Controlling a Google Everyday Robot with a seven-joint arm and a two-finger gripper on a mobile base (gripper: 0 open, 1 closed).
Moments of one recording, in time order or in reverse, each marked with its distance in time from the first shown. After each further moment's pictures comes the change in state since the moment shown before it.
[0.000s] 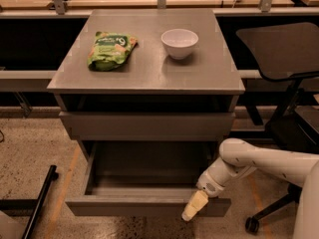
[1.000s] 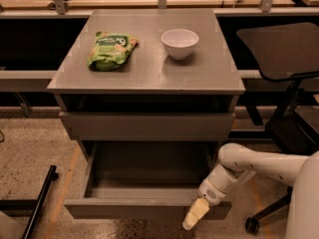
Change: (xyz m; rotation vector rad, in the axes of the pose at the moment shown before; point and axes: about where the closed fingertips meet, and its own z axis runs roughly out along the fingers) arm 0.034 0.024 0.018 -0.122 0.076 0.093
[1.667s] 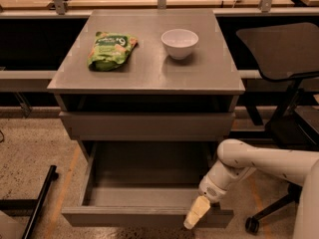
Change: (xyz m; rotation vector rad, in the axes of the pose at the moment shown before) arm -0.013 0.006 -0.021 0.083 0.016 -0.050
